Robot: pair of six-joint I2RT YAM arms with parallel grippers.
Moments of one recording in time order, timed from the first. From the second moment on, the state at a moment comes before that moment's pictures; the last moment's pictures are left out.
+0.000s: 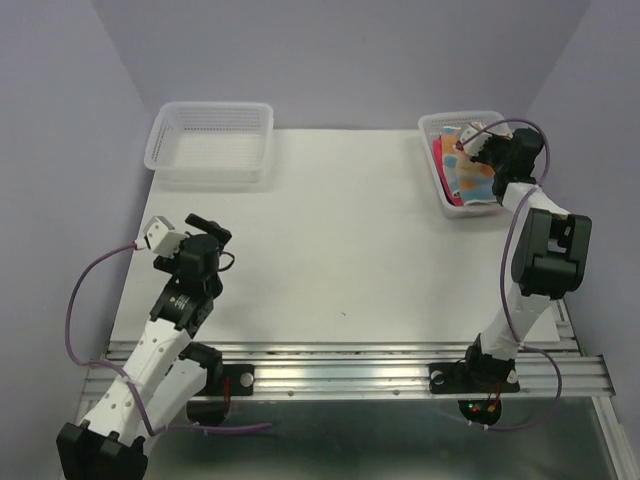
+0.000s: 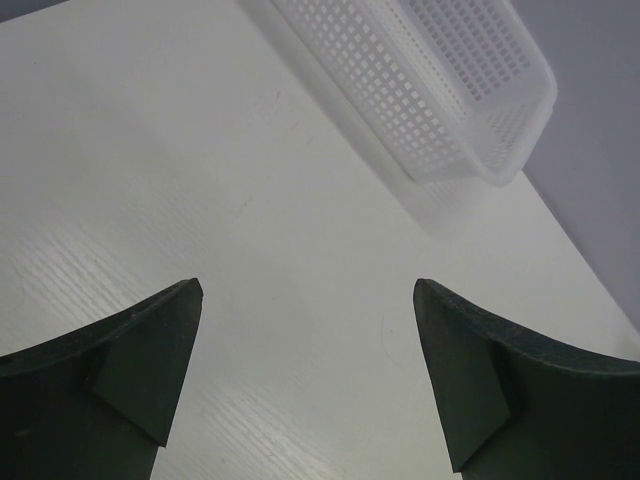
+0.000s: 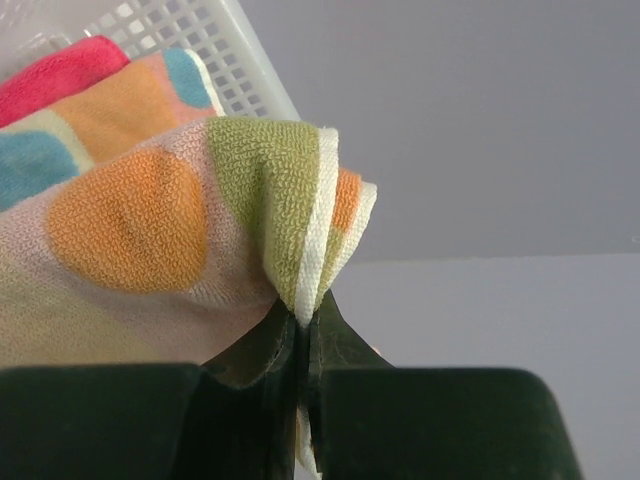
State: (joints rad) left arm -0.34 0.66 0.54 -0.29 -0.76 -0.91; right arm -0.22 1.87 1.30 0.36 -0.37 -1.23
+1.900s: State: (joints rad) left arm -0.33 0.76 0.62 -0.36 -0.65 -0.92; right arm -0.10 1.58 1.14 0.48 -0.48 -0.27
